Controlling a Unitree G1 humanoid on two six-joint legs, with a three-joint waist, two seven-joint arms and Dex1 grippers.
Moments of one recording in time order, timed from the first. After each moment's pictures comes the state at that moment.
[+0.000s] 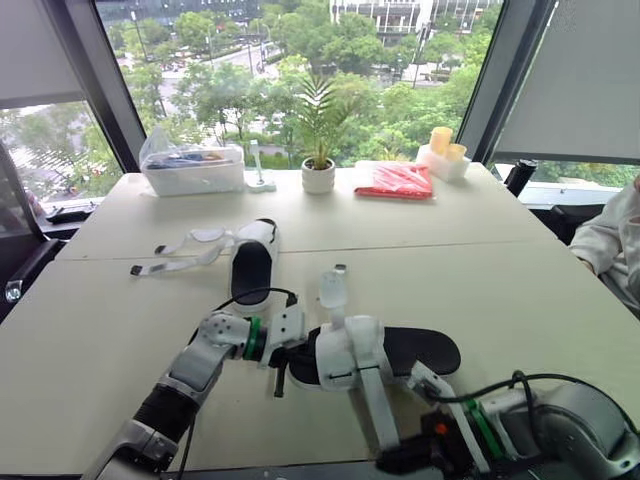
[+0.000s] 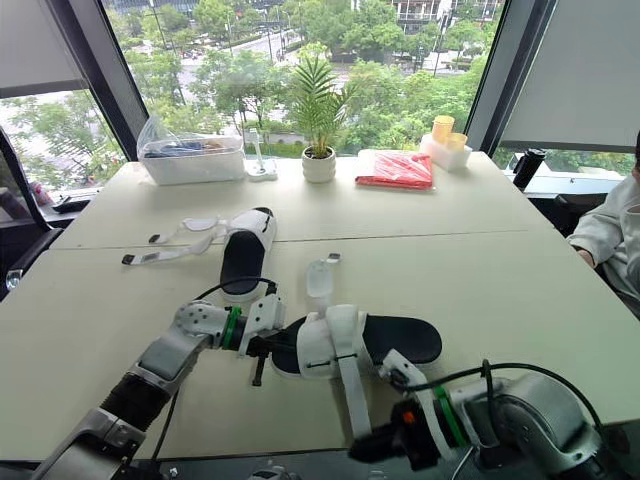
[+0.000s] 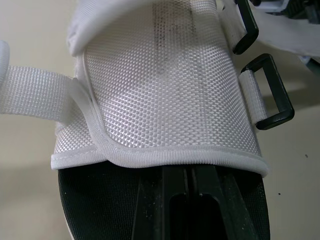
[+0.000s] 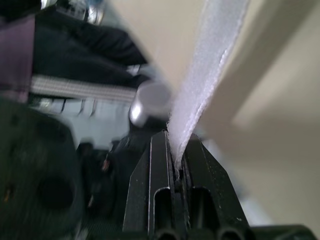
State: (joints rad) left arm -0.49 0.43 -0.34 0.22 -0.14 0.05 -1.24; right arm -0.06 -0.87 0.15 -0.49 0.92 1.29 0.91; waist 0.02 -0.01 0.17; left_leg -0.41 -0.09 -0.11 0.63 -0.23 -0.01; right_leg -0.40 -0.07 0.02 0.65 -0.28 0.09
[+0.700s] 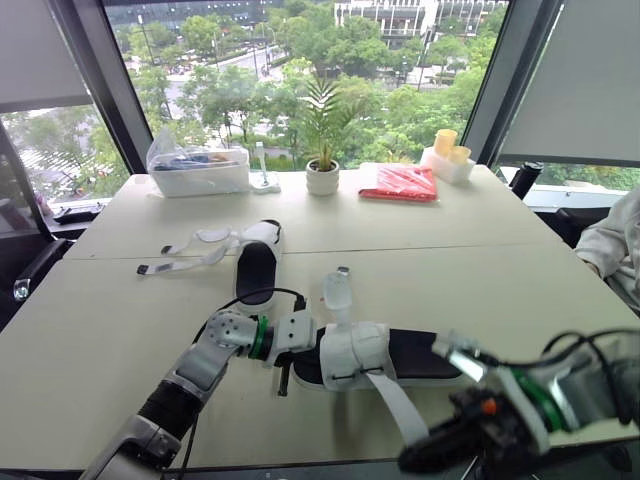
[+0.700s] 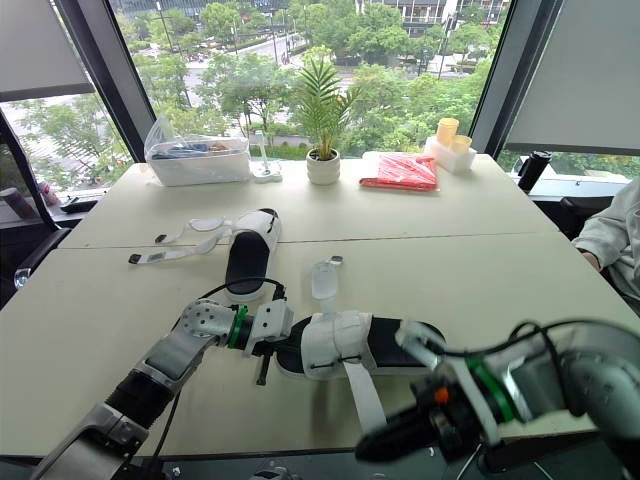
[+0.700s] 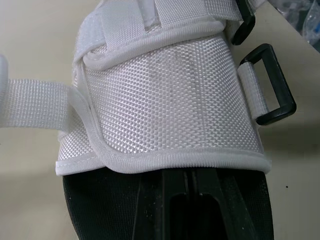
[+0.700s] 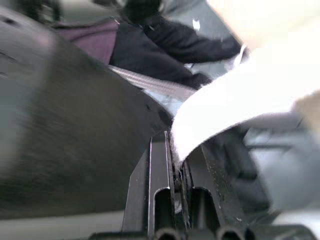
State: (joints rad) left arm -0.53 0.42 -0.39 0.26 -0.08 -0.06 -1.23; right arm -0.38 -1.08 -0.09 -0.56 1.54 1.39 0.81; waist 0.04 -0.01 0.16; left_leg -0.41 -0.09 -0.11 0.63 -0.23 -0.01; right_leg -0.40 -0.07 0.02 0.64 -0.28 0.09
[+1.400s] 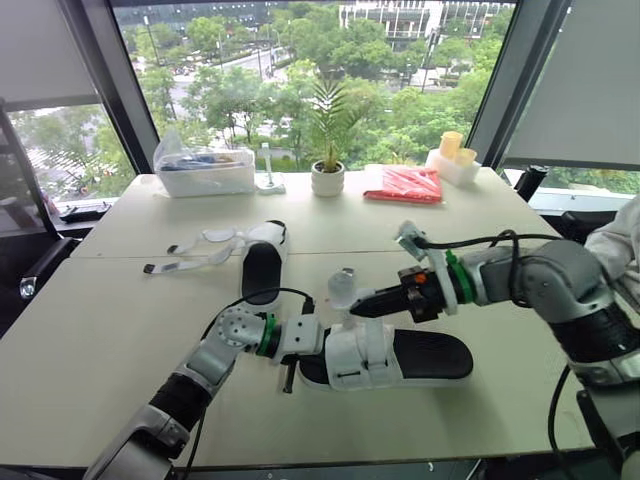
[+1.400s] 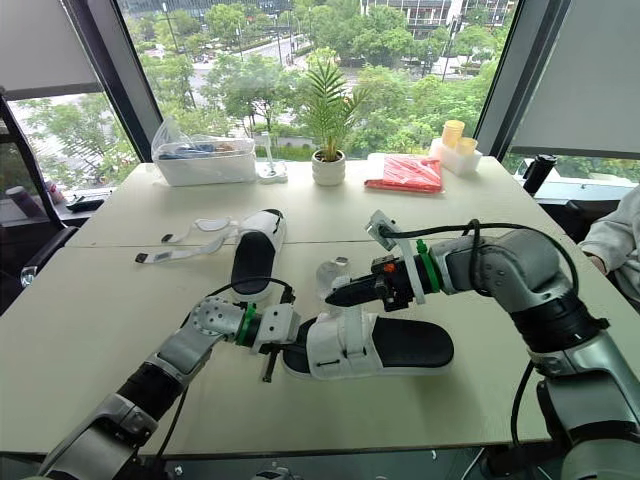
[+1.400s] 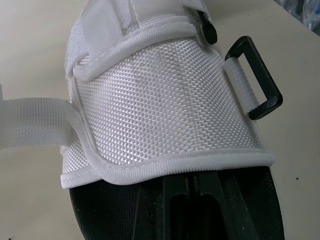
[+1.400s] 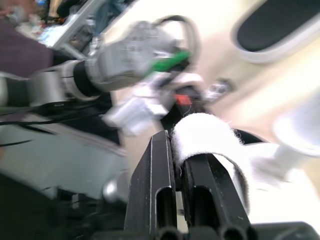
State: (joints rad) left arm -0.56 0.40 -0.42 0.34 -0.05 -0.19 -1.22; right arm -0.86 -0.81 0.29 0.01 0.89 1.13 0.99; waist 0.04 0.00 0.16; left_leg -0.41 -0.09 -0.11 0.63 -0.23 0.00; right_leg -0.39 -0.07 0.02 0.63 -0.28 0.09
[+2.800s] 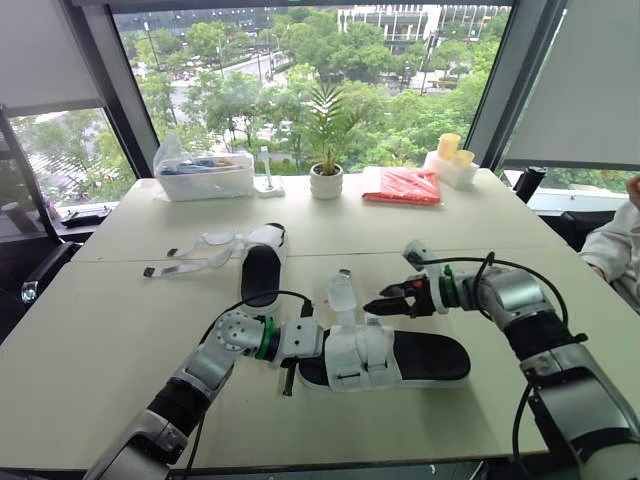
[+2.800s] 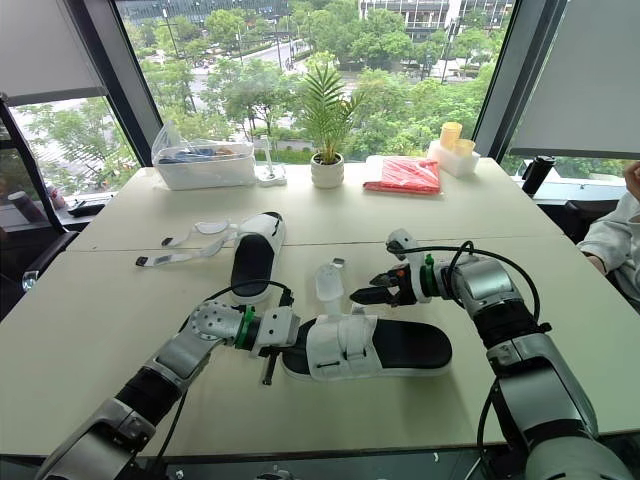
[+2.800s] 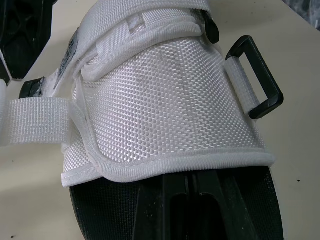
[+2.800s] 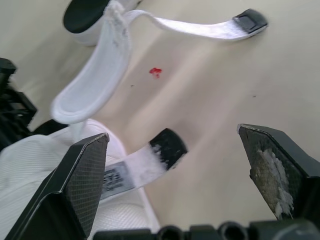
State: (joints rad) left arm -0.53 0.40 -0.42 0.33 -0.05 -0.19 -1.20; right arm -0.85 -0.60 0.24 0.52 0.33 0.77 1.07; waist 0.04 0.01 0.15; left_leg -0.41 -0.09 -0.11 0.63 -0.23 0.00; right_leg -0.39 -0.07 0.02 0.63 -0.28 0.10
